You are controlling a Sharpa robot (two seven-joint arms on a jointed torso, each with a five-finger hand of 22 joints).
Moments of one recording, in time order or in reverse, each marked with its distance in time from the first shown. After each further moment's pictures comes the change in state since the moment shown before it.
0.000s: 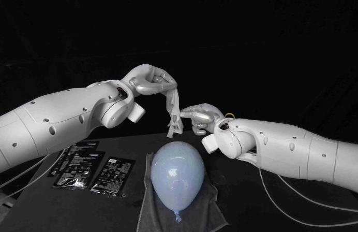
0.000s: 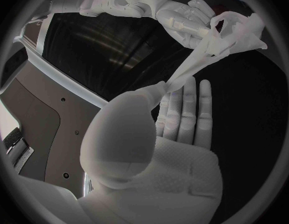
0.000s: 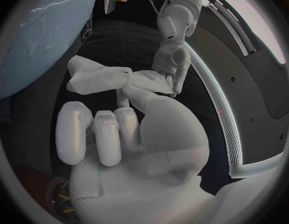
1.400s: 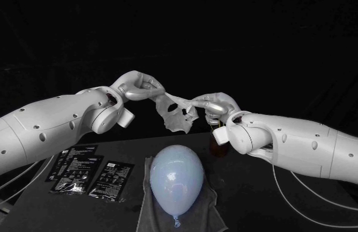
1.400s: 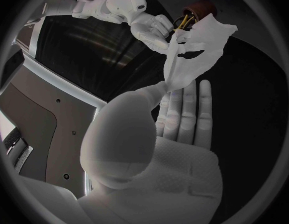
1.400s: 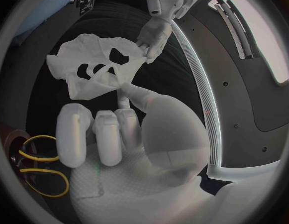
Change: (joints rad) left arm -0.003 -0.037 -0.022 -0.031 -0.006 -0.016 -0.002; left_hand 0.001 0.001 0.000 0.000 -0.002 0.001 -0.001 -0.004 0.022 0.000 0.000 -0.004 0.000 0.000 0.000 0.000 0.004 0.000 -0.006 0.001 0.009 0.007; right arm 0.057 -0.117 0.022 0.106 -0.058 -0.160 0.050; right_hand -0.037 -0.001 0.042 -0.022 0.004 0.001 -0.006 0.020 0.000 0.004 -0.010 0.014 -0.001 0.000 -0.014 0.000 -0.001 -0.008 0.007 -0.007 0.030 0.000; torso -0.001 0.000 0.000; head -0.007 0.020
